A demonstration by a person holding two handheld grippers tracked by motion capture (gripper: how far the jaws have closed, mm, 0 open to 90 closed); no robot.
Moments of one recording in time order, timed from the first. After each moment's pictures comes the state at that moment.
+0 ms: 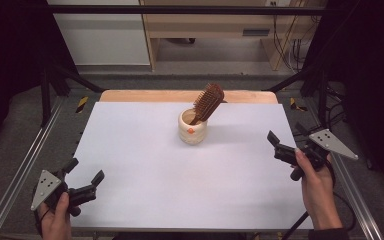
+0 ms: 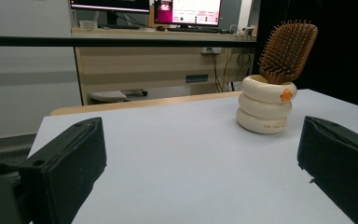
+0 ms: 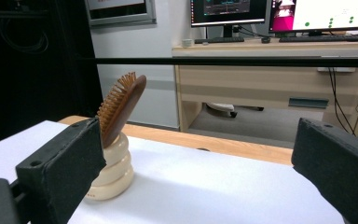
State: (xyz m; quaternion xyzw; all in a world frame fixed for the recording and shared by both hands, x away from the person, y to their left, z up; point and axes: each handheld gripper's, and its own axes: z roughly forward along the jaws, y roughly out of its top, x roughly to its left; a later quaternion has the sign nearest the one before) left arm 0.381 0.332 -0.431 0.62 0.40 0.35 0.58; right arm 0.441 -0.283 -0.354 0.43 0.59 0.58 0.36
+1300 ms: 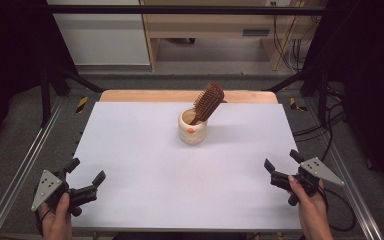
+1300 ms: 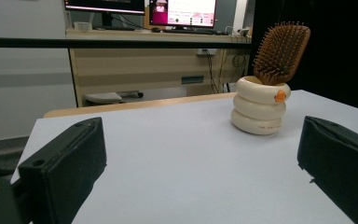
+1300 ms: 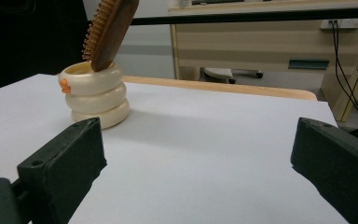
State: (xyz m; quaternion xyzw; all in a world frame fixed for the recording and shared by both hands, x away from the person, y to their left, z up) left arm 0.381 0.330 -0.431 0.62 0.39 0.34 0.59; right arm 0.414 -0.290 -0.432 0.45 0.62 0.54 0.34
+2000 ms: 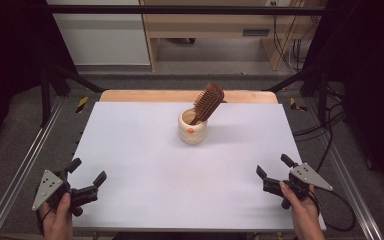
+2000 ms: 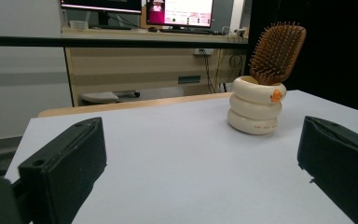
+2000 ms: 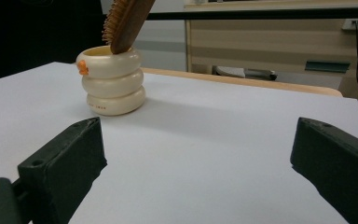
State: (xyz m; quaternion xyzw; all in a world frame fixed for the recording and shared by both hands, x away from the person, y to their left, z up) left arm 0.382 0.328 -0.432 0.62 0.39 0.34 0.59; right arm 0.412 -0.275 -0.454 0.43 0.64 0.55 0.33
